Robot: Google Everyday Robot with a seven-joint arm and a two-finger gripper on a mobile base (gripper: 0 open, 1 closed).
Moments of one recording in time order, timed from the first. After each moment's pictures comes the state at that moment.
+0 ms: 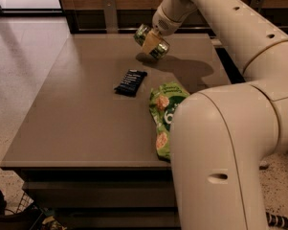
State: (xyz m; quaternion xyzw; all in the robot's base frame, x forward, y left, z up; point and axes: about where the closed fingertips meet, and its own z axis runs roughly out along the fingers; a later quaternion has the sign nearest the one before) arm 0.789 -0.044 0.867 -0.51 0.81 0.07 0.27
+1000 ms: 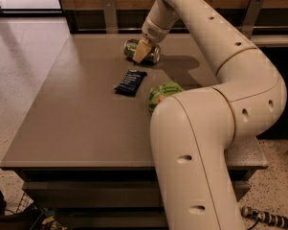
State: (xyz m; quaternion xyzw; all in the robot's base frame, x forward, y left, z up) arm 0.795 -0.014 0.825 -0.54 0.81 0.10 0.22
